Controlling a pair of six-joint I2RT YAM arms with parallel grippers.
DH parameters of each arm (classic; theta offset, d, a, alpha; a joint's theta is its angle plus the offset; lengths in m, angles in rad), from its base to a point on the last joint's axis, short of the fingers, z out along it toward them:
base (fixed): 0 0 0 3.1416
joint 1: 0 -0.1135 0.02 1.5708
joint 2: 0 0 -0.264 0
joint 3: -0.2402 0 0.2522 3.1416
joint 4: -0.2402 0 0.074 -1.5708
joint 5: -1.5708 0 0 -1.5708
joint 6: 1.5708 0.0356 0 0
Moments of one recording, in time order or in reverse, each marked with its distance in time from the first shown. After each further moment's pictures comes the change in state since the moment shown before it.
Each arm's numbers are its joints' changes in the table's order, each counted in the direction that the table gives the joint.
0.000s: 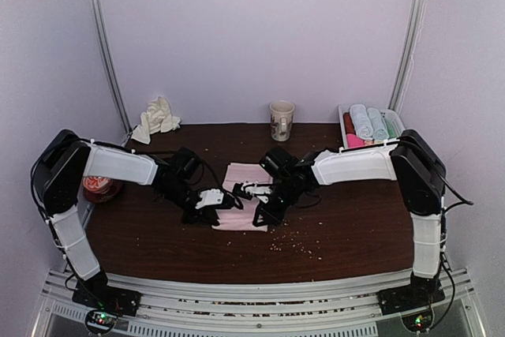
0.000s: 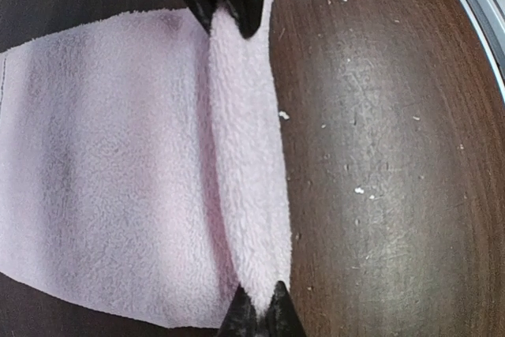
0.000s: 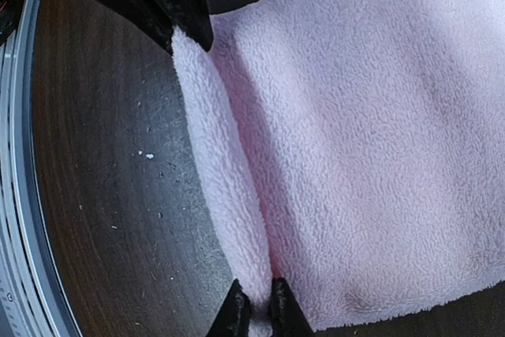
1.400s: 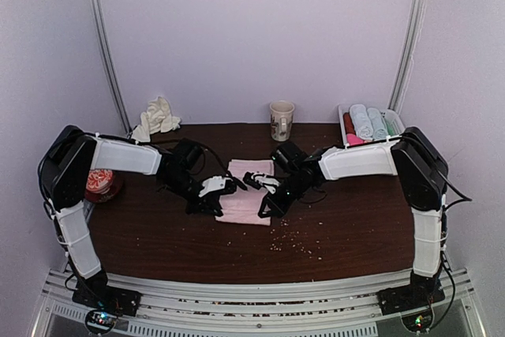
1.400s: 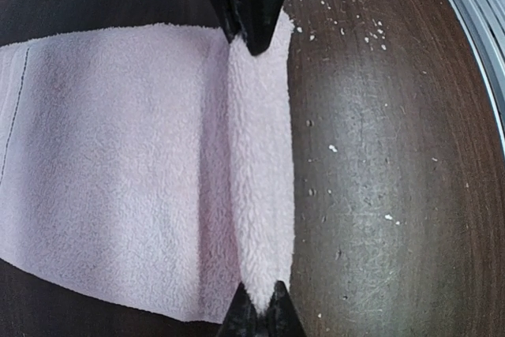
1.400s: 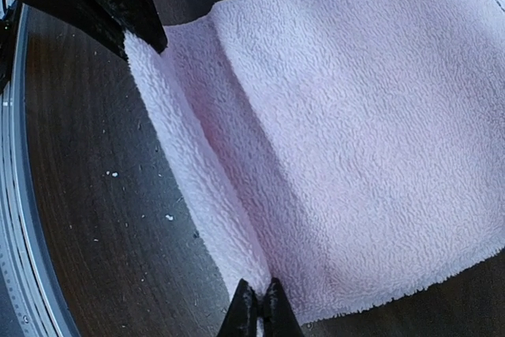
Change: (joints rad) left arm -0.039 0.066 -0.122 -0.061 -0.067 -0.084; right arm 0.081 0.000 0.033 0.068 0.043 0.108
